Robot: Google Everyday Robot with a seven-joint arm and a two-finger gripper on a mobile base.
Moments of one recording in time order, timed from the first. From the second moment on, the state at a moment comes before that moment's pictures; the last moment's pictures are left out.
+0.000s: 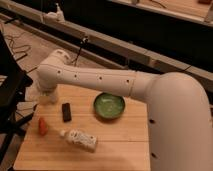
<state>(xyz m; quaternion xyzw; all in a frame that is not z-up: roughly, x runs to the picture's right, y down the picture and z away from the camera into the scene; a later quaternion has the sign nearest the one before) -0.302 0.012 0.700 -0.19 -0.29 -0.01 0.94</state>
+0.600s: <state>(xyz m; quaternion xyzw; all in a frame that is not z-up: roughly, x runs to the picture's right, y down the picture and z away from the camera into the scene) -0.283 -0.022 0.738 -0.19 -0.29 0.08 0.94</state>
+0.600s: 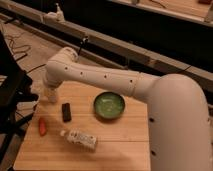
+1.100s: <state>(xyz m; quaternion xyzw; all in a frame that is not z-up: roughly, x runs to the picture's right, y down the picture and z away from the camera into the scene) -0.284 -0.032 0.799 -0.21 -0.29 0.16 0.92</state>
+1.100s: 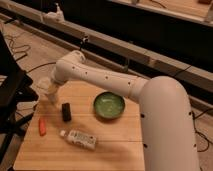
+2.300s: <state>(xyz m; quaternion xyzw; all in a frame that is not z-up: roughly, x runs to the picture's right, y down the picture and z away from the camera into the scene) -0.289 -0.044 0.863 -0.27 -0.22 0.17 0.92</state>
